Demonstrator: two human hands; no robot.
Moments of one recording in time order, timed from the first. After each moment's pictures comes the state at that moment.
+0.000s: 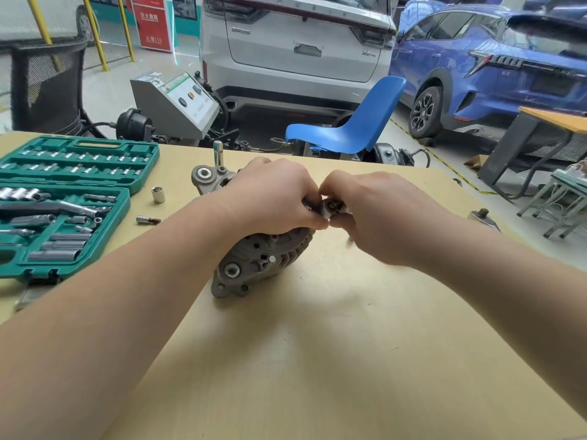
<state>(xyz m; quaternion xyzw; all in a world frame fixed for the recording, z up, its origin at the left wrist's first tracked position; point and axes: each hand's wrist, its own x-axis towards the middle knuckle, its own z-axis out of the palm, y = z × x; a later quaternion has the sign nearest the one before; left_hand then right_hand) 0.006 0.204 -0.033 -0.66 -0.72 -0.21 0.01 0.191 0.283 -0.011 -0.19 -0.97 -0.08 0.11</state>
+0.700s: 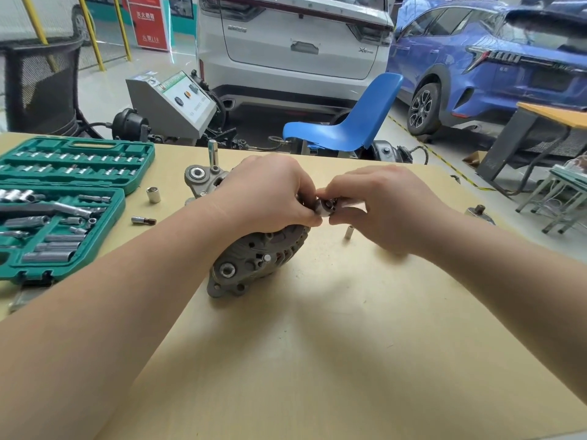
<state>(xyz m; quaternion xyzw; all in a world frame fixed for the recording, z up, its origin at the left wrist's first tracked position) 0.012 0.201 -0.029 -0.63 -0.74 -0.23 0.01 0.201 0.300 -0.010 -0.12 -0.98 -0.02 0.18</state>
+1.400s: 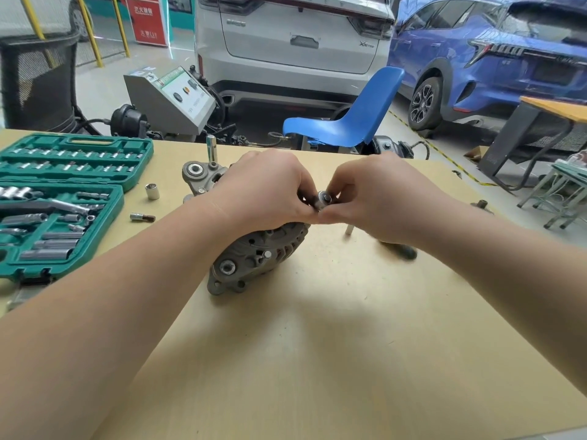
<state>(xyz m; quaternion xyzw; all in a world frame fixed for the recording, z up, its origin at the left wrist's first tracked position) 0.012 0.201 -0.032 -0.64 -0.73 -0.24 0.02 0.189 0.294 -0.001 -0.26 -0.96 0.04 0.12</state>
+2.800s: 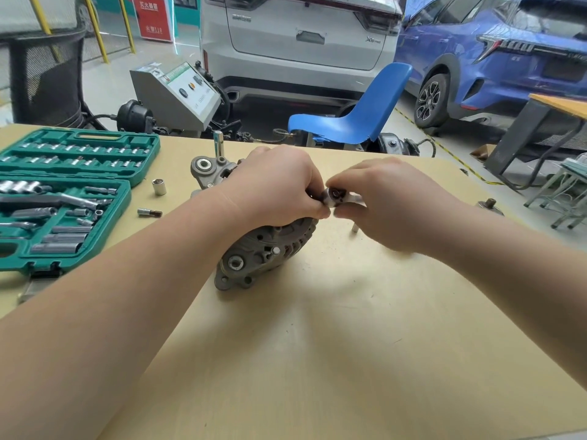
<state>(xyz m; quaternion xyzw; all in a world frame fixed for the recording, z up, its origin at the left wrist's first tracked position) 0.009 0.206 -0.033 -0.65 -0.72 -0.22 0.01 0.194 0.290 -0.006 -0.18 -0.98 -0.05 0.11</state>
